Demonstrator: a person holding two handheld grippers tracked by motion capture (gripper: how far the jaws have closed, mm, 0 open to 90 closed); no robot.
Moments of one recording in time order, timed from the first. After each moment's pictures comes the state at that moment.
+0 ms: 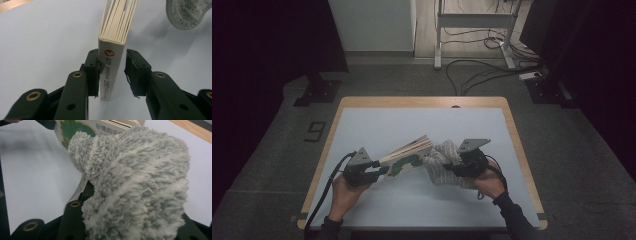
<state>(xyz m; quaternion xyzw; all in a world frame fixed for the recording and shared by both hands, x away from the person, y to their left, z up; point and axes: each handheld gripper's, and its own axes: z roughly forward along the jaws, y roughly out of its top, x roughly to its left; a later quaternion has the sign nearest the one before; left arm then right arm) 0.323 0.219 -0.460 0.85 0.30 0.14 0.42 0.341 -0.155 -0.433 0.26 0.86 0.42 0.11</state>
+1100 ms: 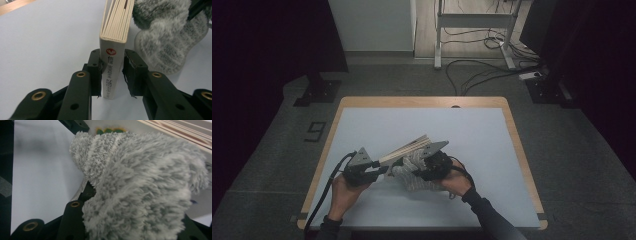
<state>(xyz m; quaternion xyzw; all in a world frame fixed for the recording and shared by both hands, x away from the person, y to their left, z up) 0.323 0.219 -0.460 0.85 0.29 0.14 0.41 0.351 -0.062 -0.455 0.18 0.89 0.41 0.07</state>
